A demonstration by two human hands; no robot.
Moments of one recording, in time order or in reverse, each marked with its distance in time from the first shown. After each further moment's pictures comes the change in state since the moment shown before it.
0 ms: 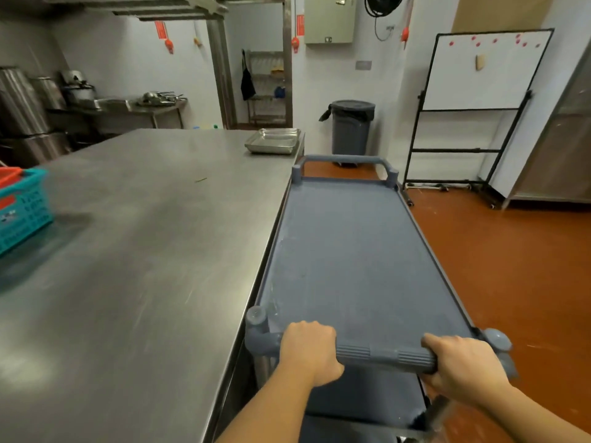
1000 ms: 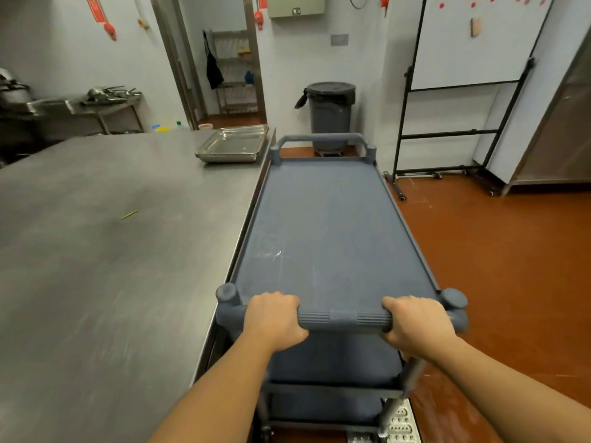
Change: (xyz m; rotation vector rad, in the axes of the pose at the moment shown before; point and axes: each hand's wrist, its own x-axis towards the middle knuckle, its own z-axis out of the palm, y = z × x) left_hand 0.376 -0.116 -0.036 0.064 0.041 -0.043; right_hand 0.376 0.076 0.007 0.109 -0.004 -0.032
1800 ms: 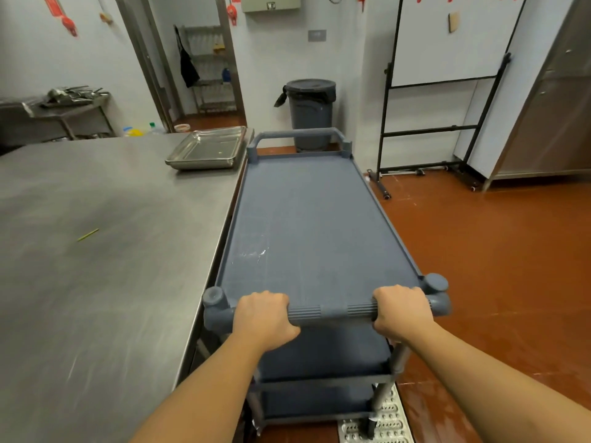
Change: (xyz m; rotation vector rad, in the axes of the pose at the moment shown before) left_hand 0.090 -0.001 -0.009 0.030 -0.004 -0.009; right_hand 0.089 0.028 -0.003 -0.025 -0.066 0.167
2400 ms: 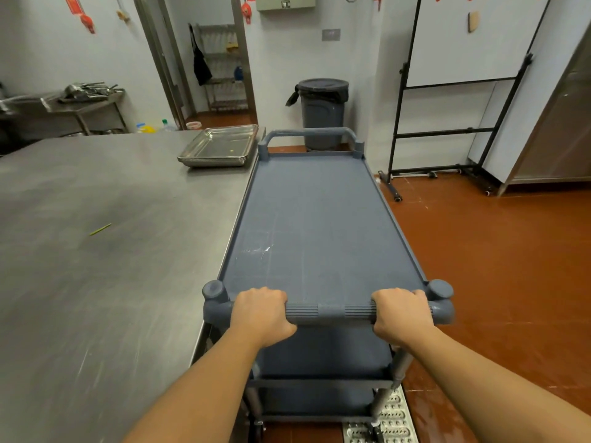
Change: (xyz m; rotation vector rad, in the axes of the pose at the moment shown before) left_hand 0.008 -0.028 0.001 0.012 0.006 -0.035; right_hand 0.017 -0.024 0.002 0.046 0.000 0.011
